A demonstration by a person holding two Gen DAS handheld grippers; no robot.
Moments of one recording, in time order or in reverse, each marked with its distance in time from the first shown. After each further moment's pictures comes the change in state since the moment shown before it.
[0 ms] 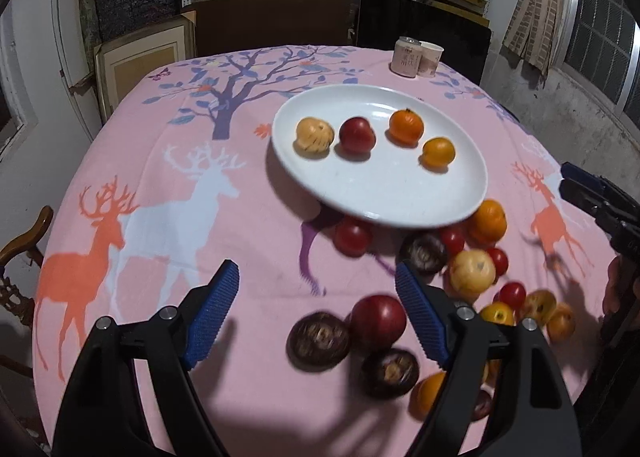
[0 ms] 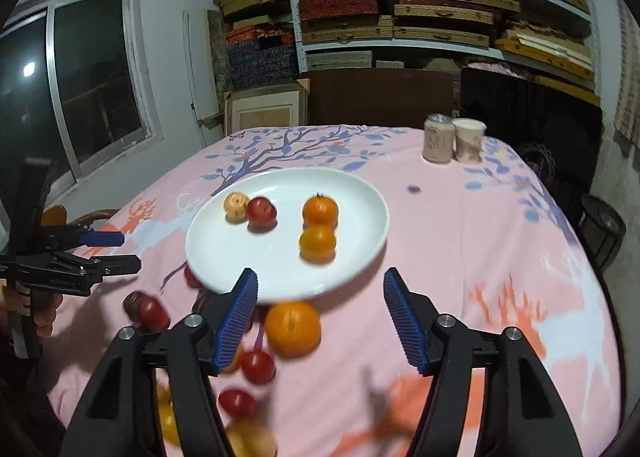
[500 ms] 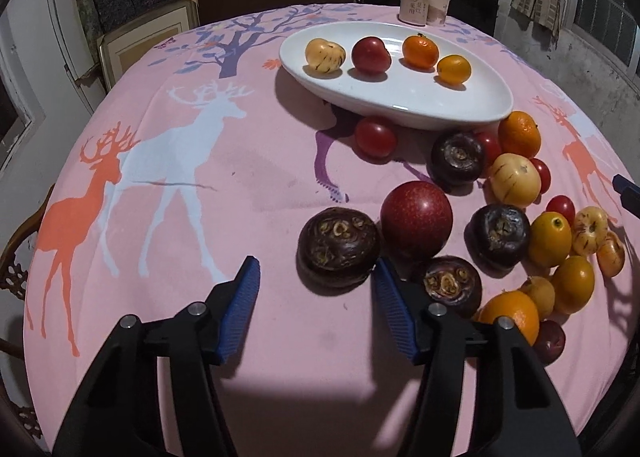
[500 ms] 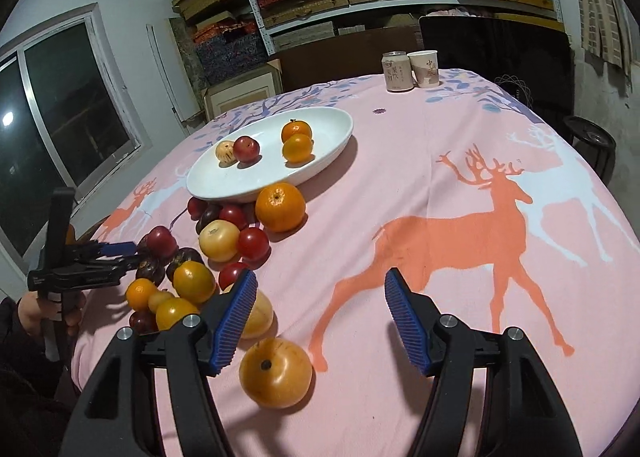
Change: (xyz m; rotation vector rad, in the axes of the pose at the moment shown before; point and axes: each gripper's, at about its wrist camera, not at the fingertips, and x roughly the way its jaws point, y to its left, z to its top) left arm 0.032 -0.003 -0.046 0.065 0.086 0.074; right arm -0.028 -0.015 -0.070 0.141 0.075 -0.004
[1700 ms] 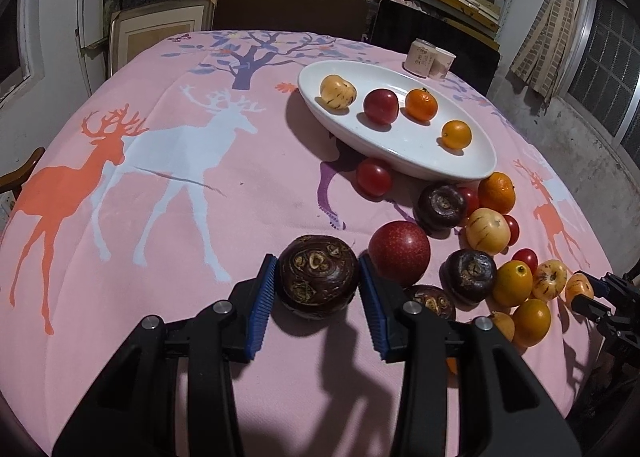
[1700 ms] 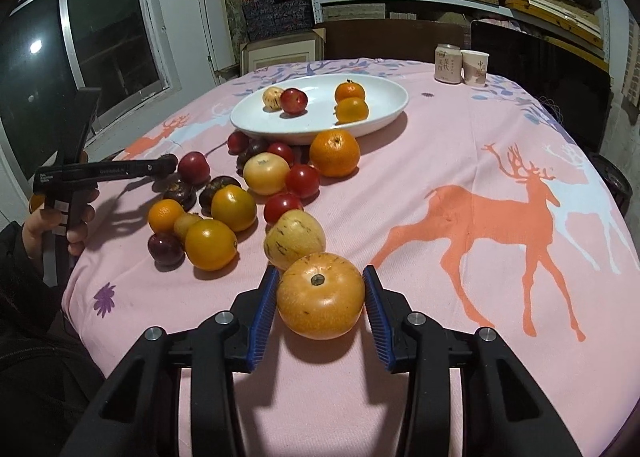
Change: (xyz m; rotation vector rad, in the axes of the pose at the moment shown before) left arm -0.017 0.025 -0.010 -0.178 -0.119 -0.137; right arm -0.005 0.036 -0.024 -0.200 0.082 0.026
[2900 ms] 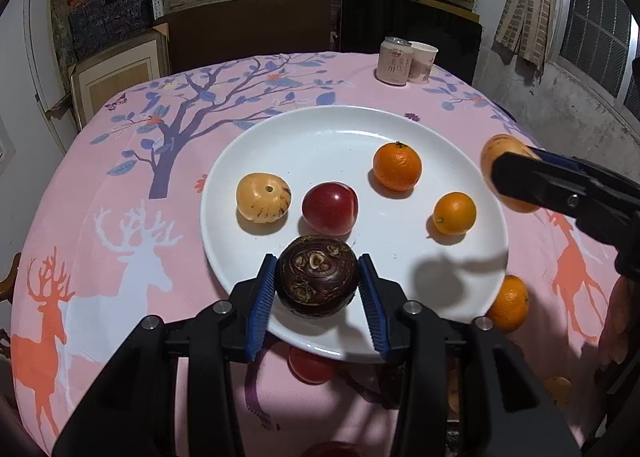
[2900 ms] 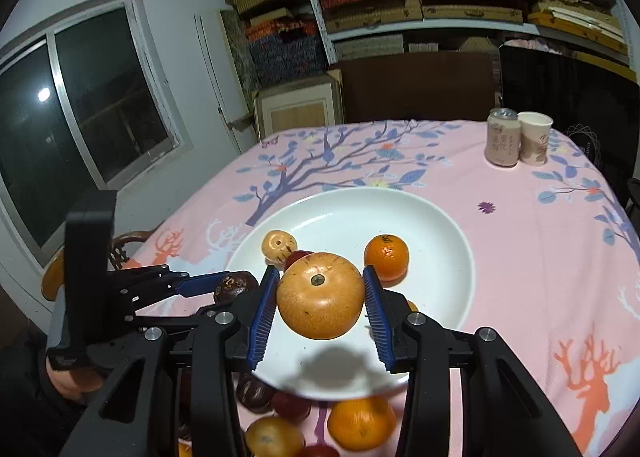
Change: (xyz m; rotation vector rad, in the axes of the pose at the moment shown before) left arm 0.085 -0.068 0.121 0.171 0.030 0.027; right arm 0.117 -0.008 0.190 0.061 -0.079 0.119
